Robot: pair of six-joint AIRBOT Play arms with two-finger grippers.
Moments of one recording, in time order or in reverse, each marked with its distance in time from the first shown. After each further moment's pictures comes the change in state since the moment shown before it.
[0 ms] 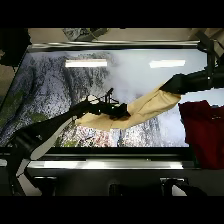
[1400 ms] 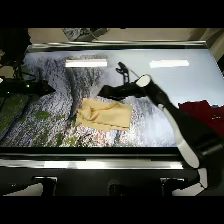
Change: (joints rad) left arm 0.721 0.566 -0.143 0.547 -0.308 0.130; right arm 0.481 -0.518 0.003 0.221 -0.555 -0.017
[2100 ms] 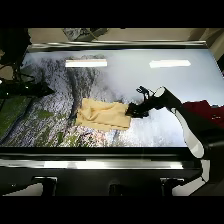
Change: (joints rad) left arm 0.017 0.000 -0.016 0.002 0.001 0.016; right arm -0.188 -0.050 -0.243 -0.198 0.136 0.116
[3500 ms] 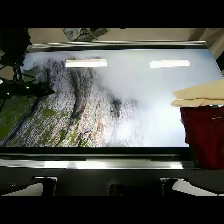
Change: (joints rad) left arm -0.002 -0.005 0.000 0.000 0.007 0.016; right arm -0.949 0.366 0.579 -0.048 0.487 -0.006
